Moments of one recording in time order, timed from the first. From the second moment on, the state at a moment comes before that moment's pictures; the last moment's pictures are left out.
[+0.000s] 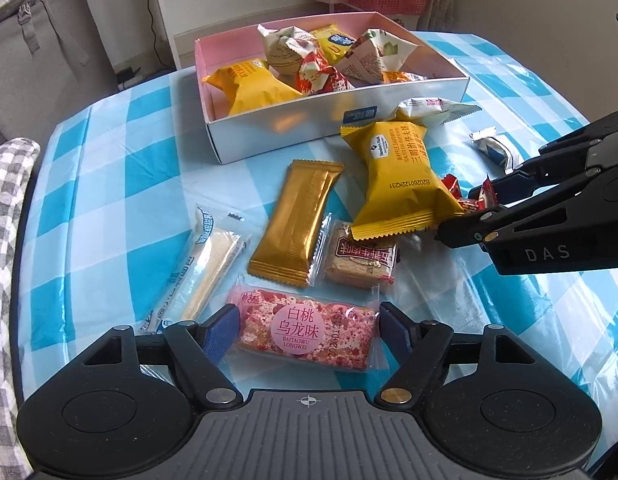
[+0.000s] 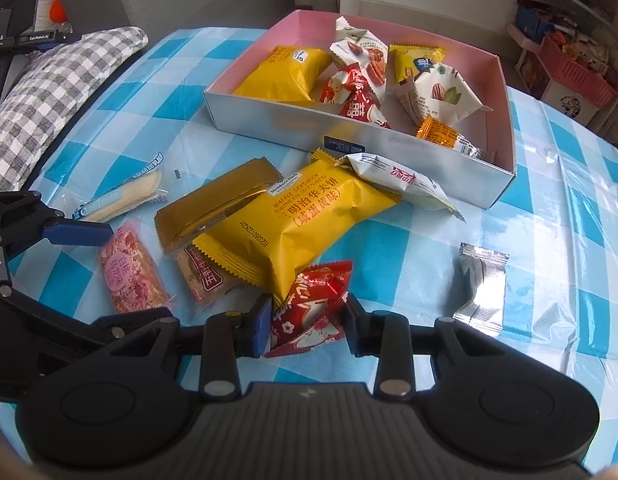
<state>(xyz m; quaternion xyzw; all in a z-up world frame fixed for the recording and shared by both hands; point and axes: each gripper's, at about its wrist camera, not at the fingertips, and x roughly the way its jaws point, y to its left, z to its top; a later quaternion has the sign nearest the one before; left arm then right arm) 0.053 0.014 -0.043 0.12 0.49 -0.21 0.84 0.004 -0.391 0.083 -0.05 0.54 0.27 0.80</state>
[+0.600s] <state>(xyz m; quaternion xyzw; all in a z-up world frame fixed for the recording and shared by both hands) 0.057 0.022 -0.029 0.09 0.49 -0.19 0.85 0.010 -0.423 0.102 0.00 0.54 0.26 0.80</state>
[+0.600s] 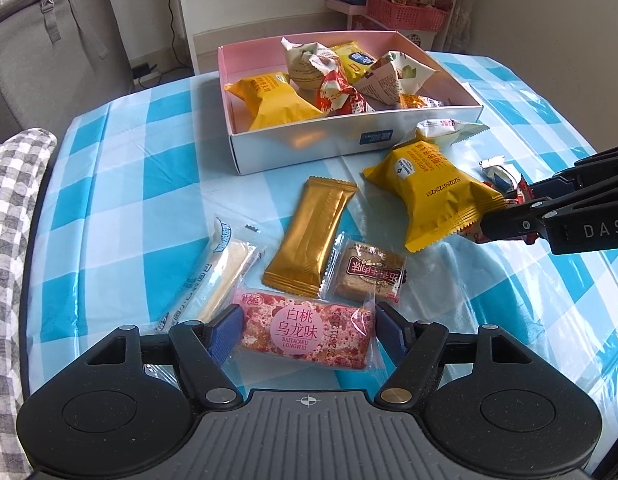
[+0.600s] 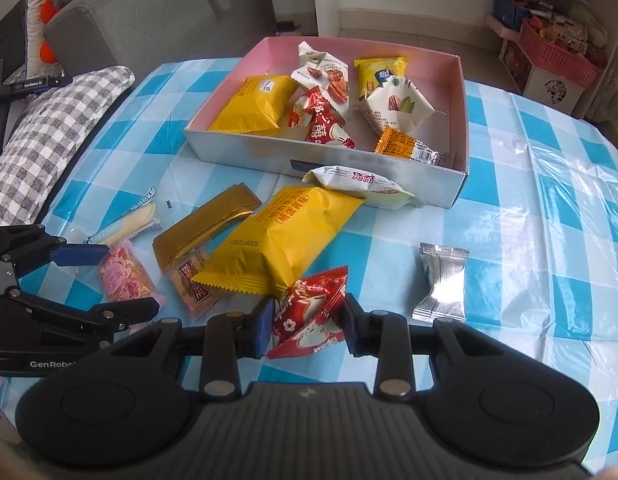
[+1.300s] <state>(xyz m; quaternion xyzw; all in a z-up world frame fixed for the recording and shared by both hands) 0.065 0.021 0.001 0.05 0.45 -0.18 0.87 0.022 -0.472 0.125 0.08 0.50 0.25 0.82</state>
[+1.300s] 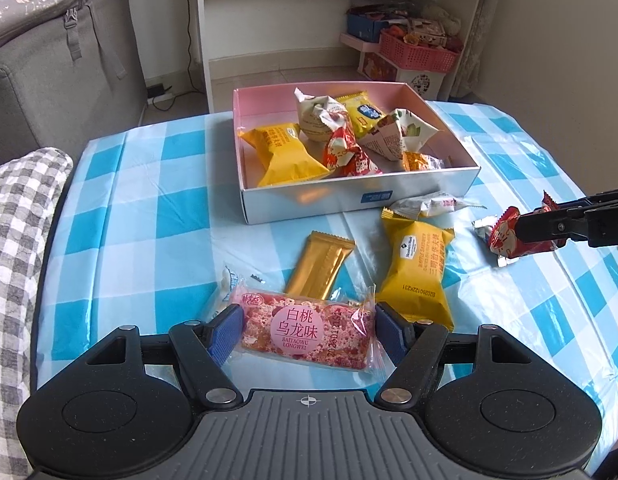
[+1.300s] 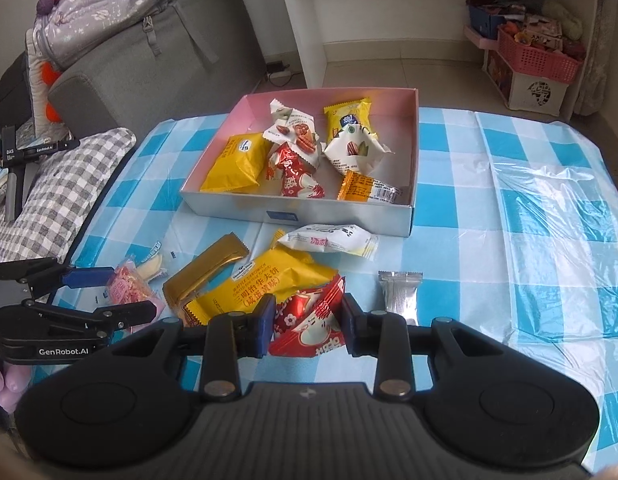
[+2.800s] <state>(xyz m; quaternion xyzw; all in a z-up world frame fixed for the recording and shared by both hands) 0.181 -0.060 -0.023 0.01 0.38 -0.17 0.91 0.107 -0.484 0.067 0.22 0.44 0.21 0.84</state>
